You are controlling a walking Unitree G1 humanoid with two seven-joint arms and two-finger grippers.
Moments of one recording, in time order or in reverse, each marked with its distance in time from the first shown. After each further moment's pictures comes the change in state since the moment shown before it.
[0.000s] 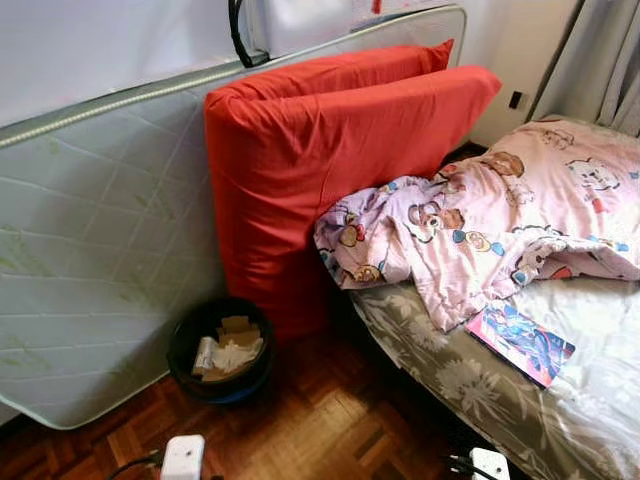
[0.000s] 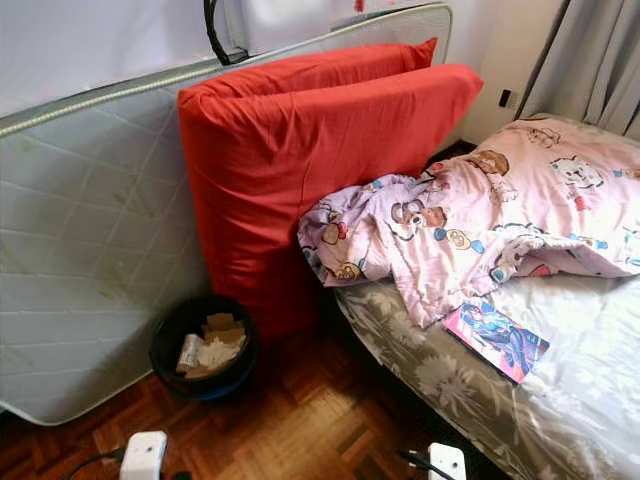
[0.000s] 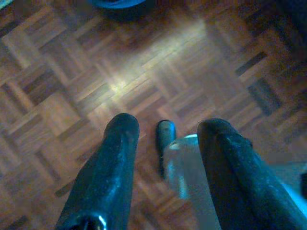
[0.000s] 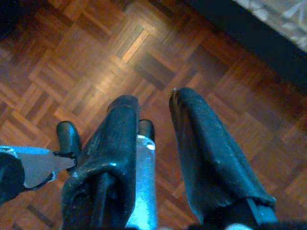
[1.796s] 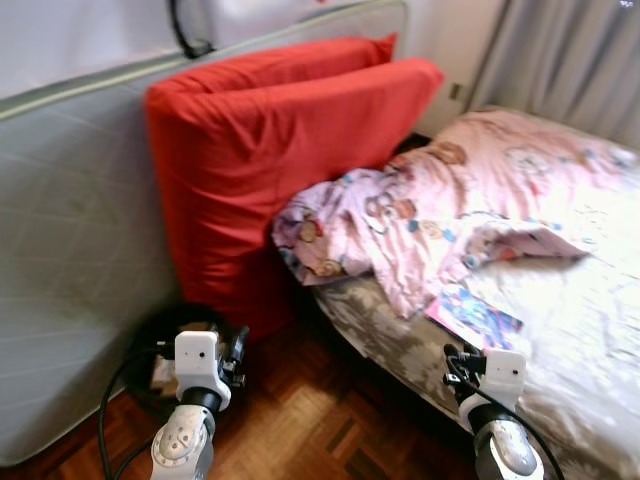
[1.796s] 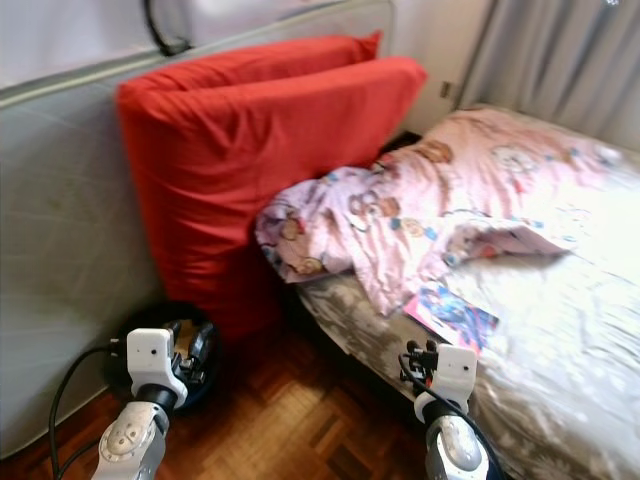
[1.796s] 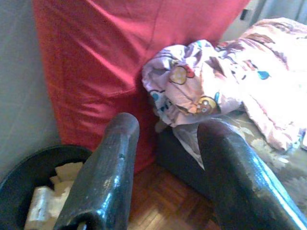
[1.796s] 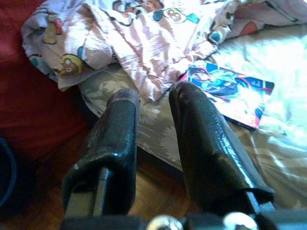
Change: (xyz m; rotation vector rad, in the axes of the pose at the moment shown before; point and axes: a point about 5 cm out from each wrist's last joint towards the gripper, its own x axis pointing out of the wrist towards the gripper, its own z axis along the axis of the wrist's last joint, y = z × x) left arm -0.053 -0.042 0.137 0.060 -0.855 -0.059; right arm -0.031 0.041 0.129 -0.053 -0.719 0.136
